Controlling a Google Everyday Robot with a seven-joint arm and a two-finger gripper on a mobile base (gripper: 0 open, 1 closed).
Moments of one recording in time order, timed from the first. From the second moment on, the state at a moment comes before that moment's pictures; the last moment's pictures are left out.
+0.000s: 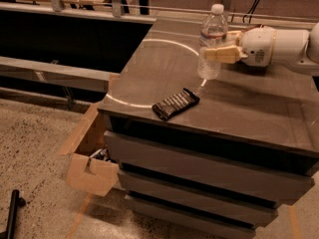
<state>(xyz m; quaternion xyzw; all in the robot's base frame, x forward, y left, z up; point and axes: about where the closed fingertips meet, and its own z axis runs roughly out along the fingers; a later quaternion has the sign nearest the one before) 0.668 -0.149 0.941 -0.44 0.63 0.33 0.55</state>
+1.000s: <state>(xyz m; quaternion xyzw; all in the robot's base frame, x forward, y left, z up) 0.643 -0.139 0.909 -0.46 0.61 0.34 0.54</state>
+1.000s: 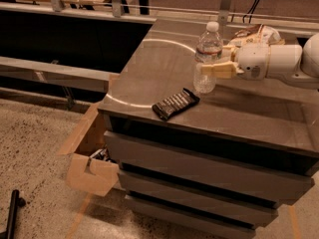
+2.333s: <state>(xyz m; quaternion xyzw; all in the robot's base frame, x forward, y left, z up) 0.640 -0.146 0.903 -0.46 0.62 0.34 0.54</state>
